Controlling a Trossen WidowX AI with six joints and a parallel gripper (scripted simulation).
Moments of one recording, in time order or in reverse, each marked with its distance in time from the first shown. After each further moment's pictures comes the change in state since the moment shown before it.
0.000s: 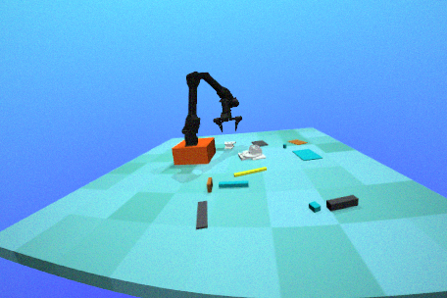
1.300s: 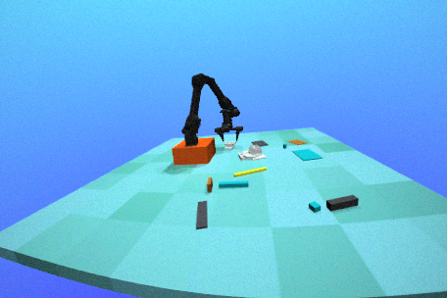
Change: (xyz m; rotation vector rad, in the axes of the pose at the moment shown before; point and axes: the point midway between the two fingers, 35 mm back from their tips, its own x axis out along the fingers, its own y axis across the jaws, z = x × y) arm 0.066 -0.001 0.000 0.006 0.002 0.000
